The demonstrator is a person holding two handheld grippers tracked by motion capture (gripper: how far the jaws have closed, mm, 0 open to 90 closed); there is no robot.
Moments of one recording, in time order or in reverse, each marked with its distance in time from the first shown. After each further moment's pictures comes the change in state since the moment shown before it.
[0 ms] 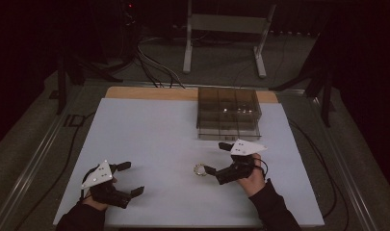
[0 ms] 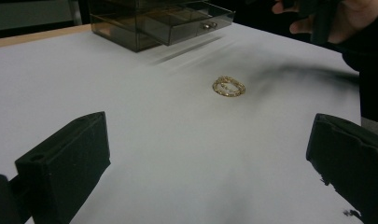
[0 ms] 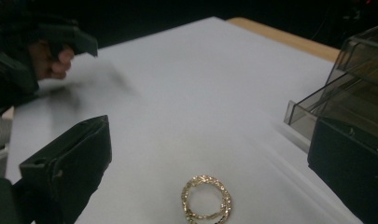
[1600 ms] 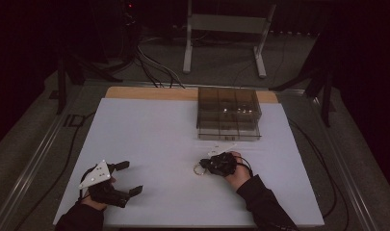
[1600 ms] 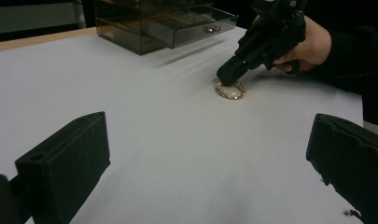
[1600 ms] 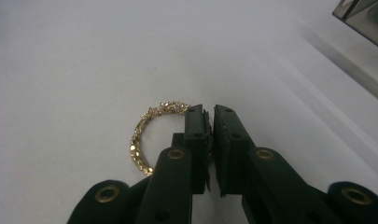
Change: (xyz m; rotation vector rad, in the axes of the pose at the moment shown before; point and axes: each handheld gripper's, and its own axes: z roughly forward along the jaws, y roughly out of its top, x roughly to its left) left arm 0.002 0.000 -0.003 -0.019 0.008 -0.009; right arm -0.017 -0.034 0.065 0.343 -0.028 -0.050
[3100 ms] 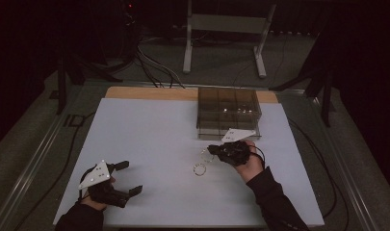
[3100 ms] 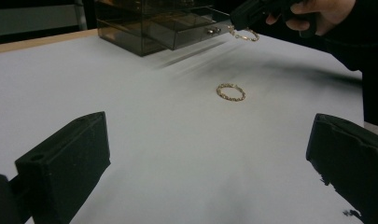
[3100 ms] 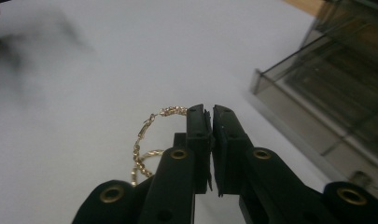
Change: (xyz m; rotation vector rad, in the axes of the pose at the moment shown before) left arm 0.000 0.000 0.000 -0.004 0.001 0.002; right arm -0.012 0.032 -0.063 -0.122 -0.059 0.038
